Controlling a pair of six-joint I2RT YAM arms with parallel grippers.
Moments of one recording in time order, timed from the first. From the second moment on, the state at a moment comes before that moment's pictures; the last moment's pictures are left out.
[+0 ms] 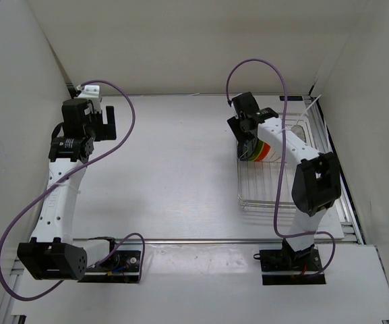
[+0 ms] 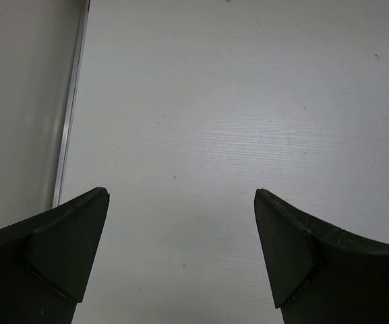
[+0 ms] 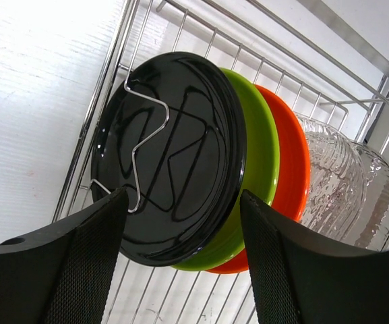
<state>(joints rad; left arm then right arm) -0.02 1.19 1.31 -0.62 -0.14 0.08 0.45 1.81 1.56 -0.72 0.37 -0.18</state>
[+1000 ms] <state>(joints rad) -0.02 1.19 1.30 -0.61 -0.14 0.08 0.43 1.83 1.59 -0.73 0.36 -0.14</state>
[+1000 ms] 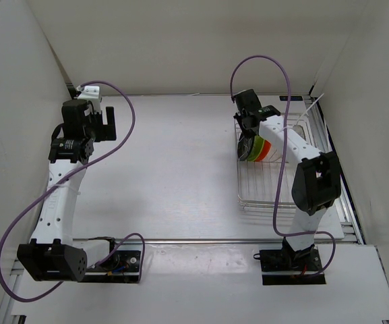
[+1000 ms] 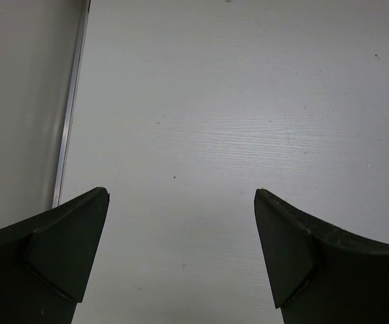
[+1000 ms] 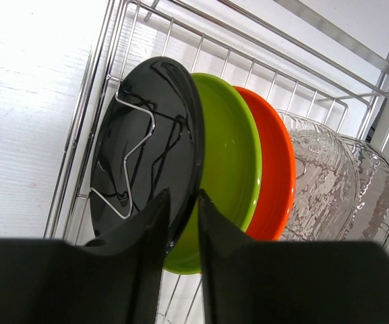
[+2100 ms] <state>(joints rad) -0.02 1.18 1.30 -0.61 -0.15 0.08 0.43 1.84 1.65 -0.77 0.51 -0.03</state>
